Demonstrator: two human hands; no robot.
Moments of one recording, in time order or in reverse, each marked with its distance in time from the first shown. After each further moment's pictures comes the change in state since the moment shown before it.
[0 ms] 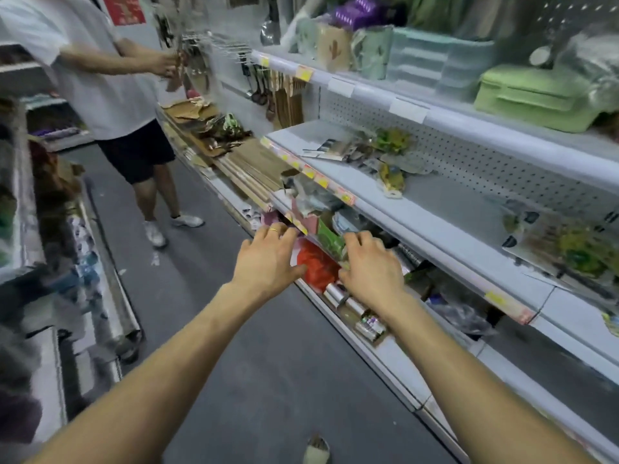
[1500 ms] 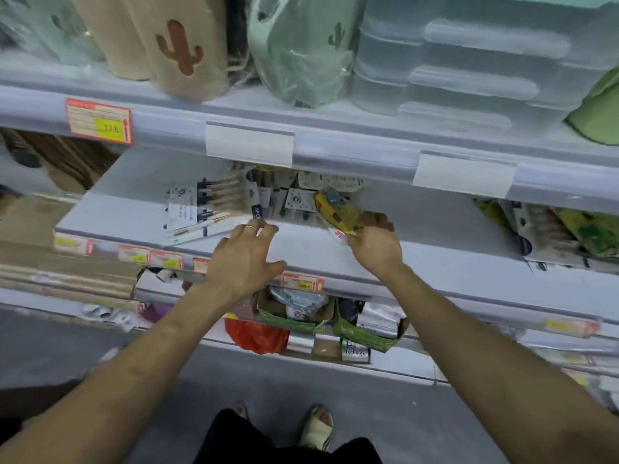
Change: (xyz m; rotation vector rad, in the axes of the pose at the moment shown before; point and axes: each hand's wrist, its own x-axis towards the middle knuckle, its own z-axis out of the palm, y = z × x) left_hand 0.551 -0.048 0.150 -0.099 -0.284 0.666; right_hand 0.403 0.181 0.139 0.229 0.020 0.969
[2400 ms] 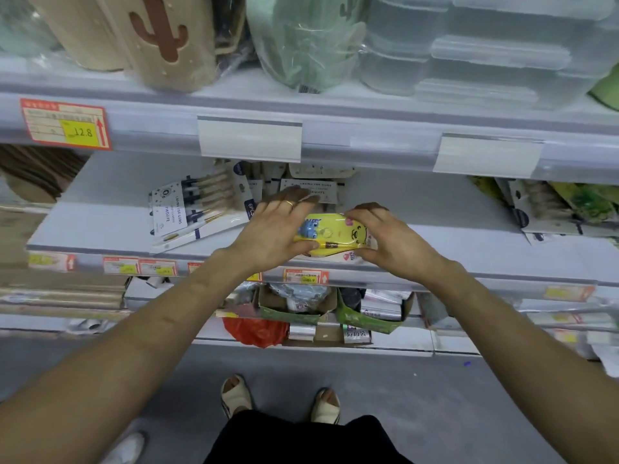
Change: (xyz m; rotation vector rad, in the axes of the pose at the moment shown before) left_hand 0.061 0.010 0.002 -0.012 -0.001 0.419; right_hand -0.035 0.020 -0.033 -0.003 -0.064 -0.505
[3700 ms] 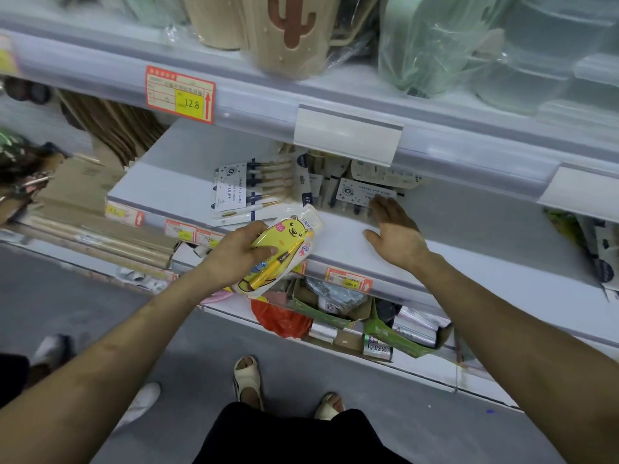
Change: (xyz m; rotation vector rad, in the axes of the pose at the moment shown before) left_hand -0.118 -0.089 0.018 -0.753 0.053 -0.555; right_hand 0.102 -0.004 0.071 -0.132 -0.094 0.142
